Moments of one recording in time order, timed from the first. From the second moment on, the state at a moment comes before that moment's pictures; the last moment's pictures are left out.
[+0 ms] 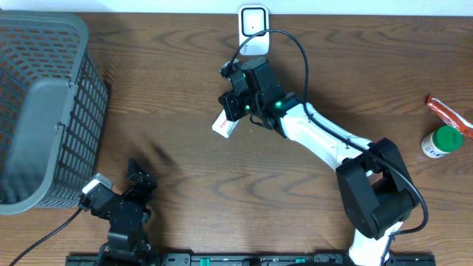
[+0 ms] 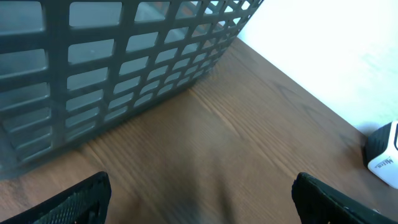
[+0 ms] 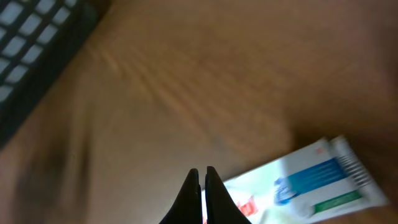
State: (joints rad) left arm -0.22 0.01 0.15 -0.53 -0.58 -0.70; right arm 0.57 1.95 1.33 -0.13 -0.31 0.19
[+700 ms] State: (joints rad) left arm -0.22 0.01 0.15 -0.53 -0.58 -0.70; right arm 0.70 2.02 1.33 0.02 -0.08 0.26
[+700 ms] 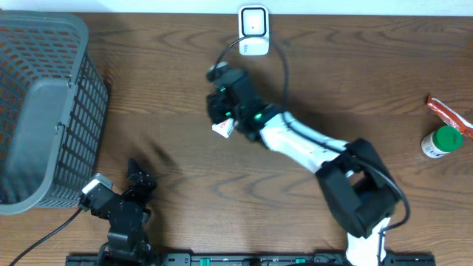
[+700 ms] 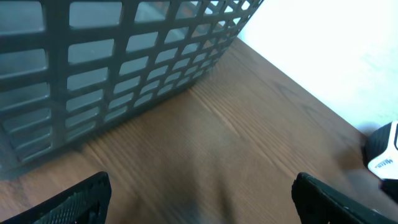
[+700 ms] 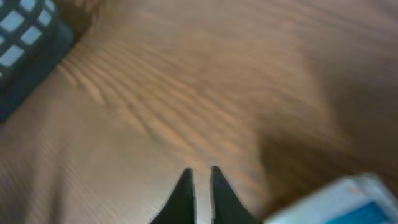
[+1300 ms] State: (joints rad) left arm -0.22 0.01 0.15 -0.53 -0.58 -0.70; right arm 0.59 2.18 1.41 0.14 0.03 0.27
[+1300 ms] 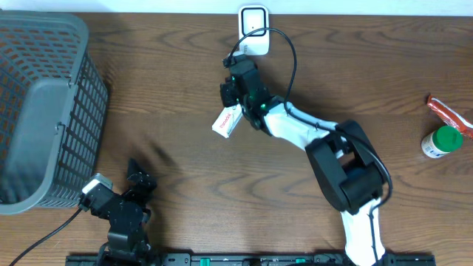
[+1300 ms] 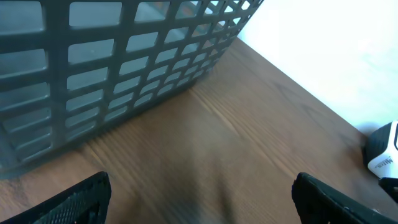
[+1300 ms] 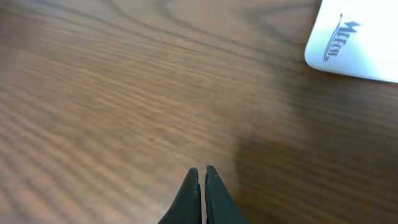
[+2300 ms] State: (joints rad) left arm -0.22 0.01 0.15 -0.53 -0.58 -0.70; right arm 0.50 2.07 1.57 -0.61 -0.03 0.13
